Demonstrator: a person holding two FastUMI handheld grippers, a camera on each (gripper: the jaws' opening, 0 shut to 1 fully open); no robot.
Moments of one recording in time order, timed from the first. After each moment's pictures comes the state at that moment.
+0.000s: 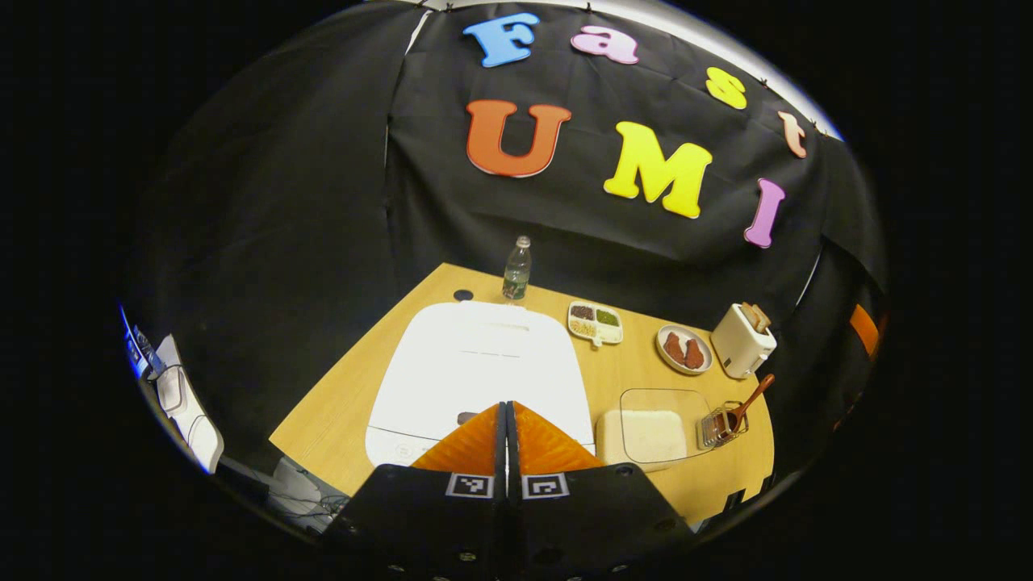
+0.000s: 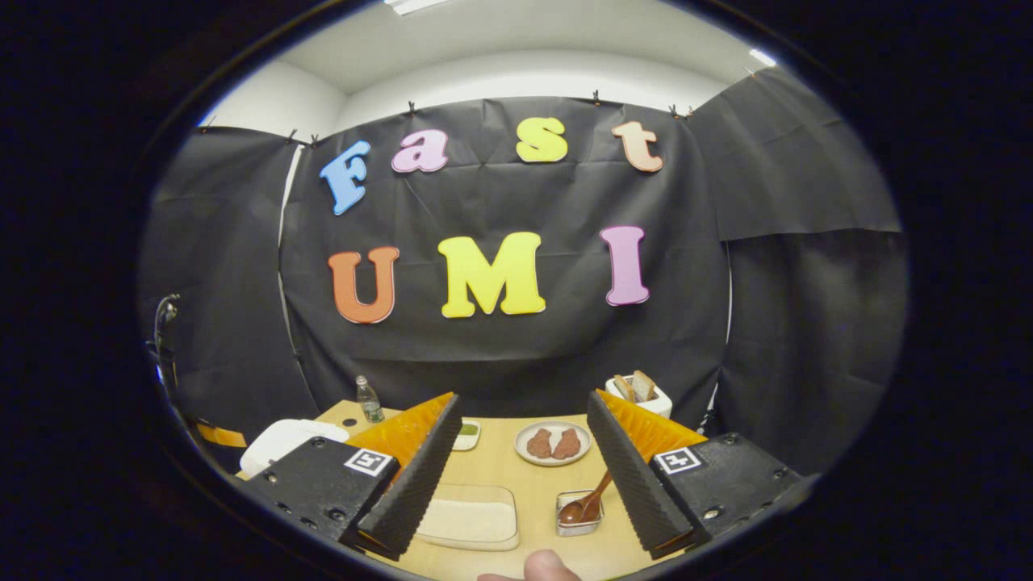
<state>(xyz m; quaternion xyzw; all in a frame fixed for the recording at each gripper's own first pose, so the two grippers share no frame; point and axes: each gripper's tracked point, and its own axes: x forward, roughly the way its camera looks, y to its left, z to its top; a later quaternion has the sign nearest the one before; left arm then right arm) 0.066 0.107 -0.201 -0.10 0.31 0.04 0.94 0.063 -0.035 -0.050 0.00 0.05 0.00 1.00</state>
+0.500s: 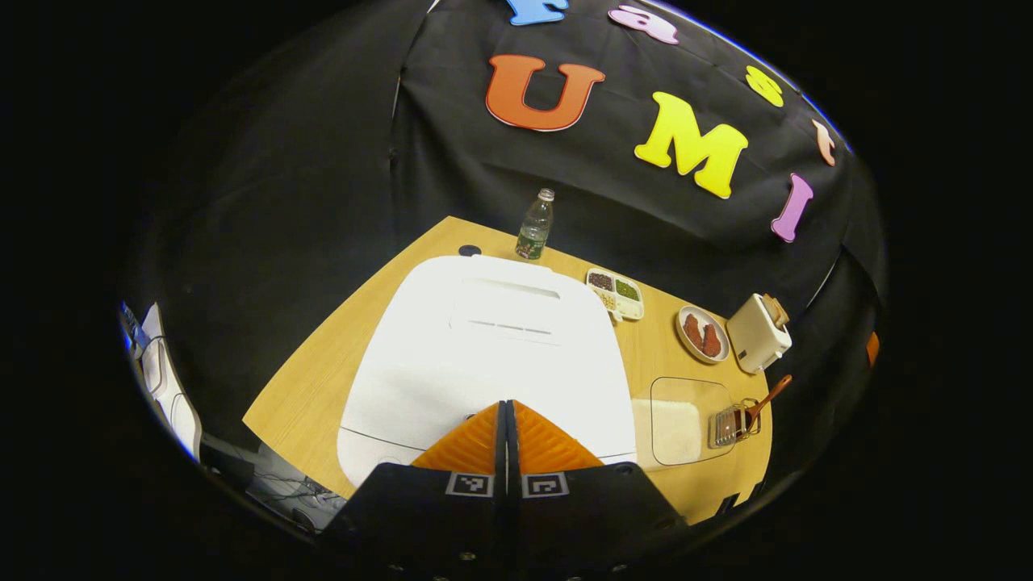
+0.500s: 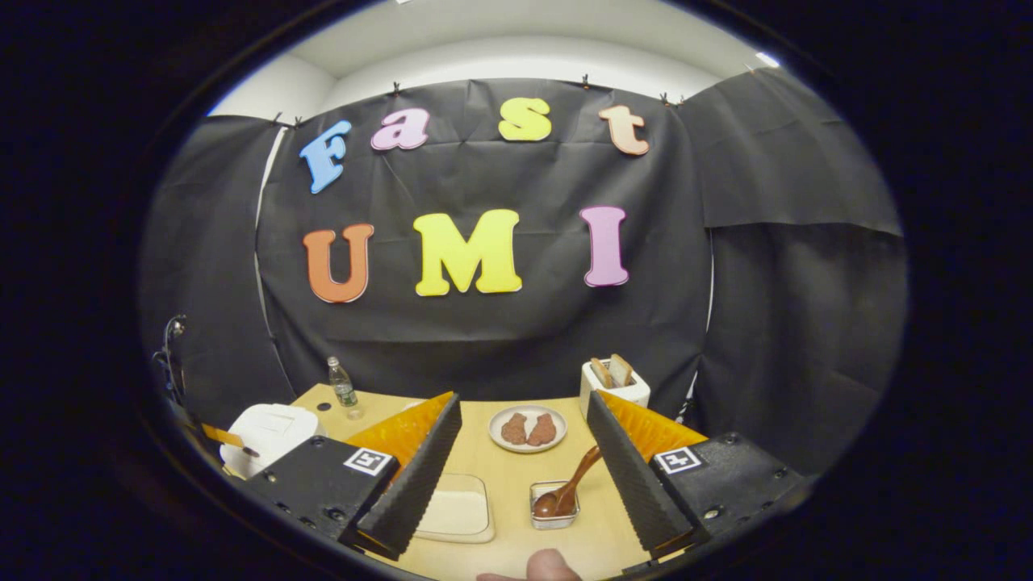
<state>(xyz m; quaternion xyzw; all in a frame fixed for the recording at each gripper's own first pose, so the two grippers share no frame) 0.095 0.119 -0.246 -0.13 0.36 0.04 0.92 0.076 -0.058 -0.073 -0.01 0.09 -0.03 1.00</state>
